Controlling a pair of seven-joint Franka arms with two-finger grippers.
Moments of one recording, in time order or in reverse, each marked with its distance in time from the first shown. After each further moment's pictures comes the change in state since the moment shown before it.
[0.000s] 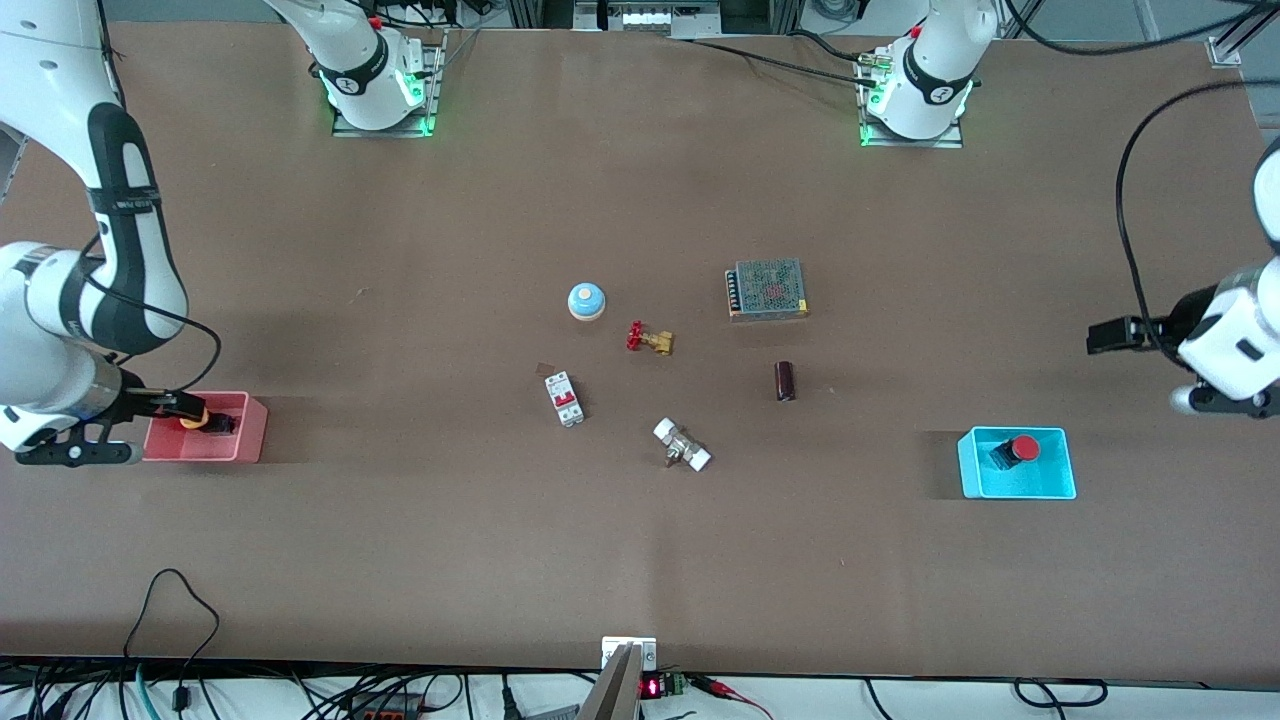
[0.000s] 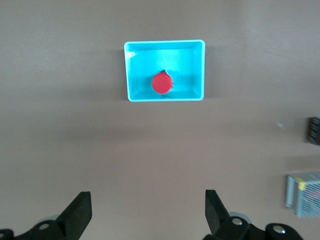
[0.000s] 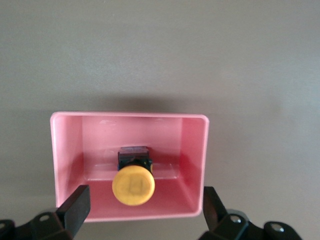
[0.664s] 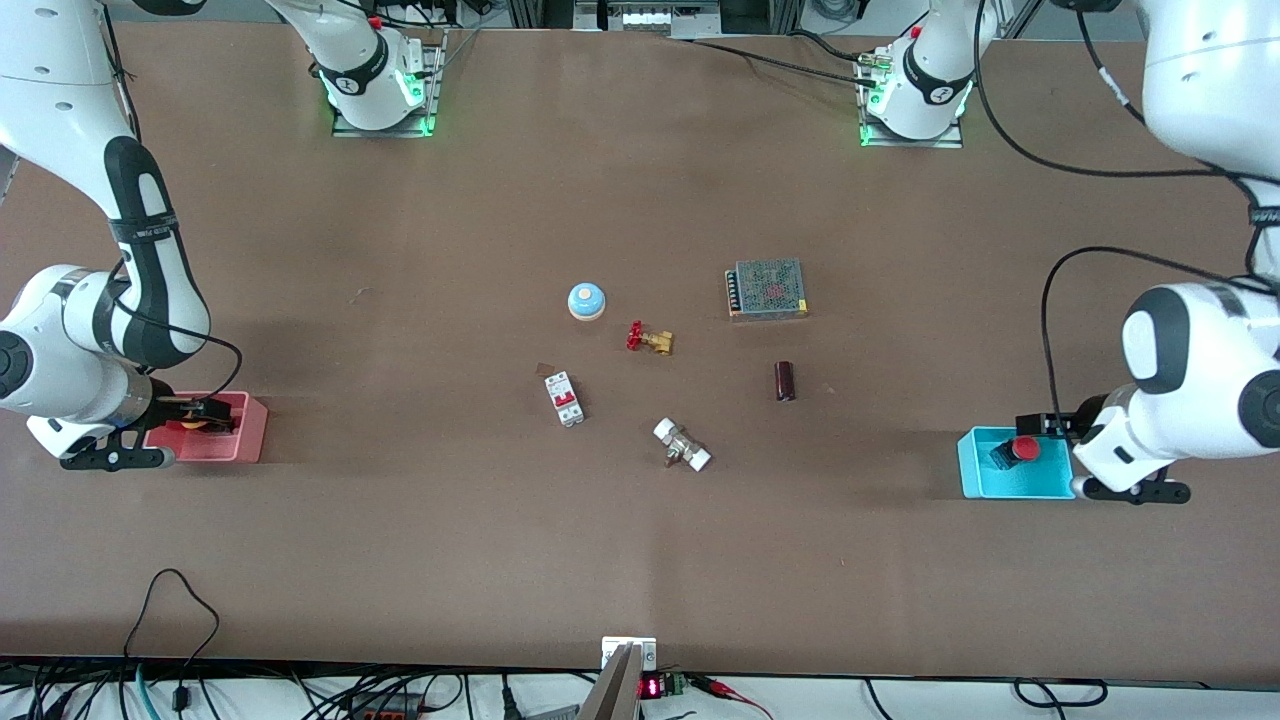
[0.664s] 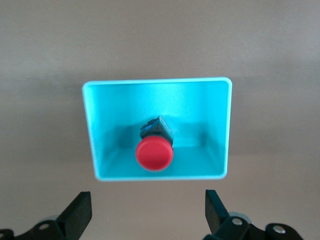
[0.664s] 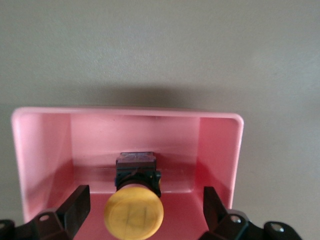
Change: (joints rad) left arm 0.003 0.310 -0.006 0.034 -0.034 0.272 0.003; right arm -0.085 0.076 0.075 0.000 0.000 0.040 -0.018
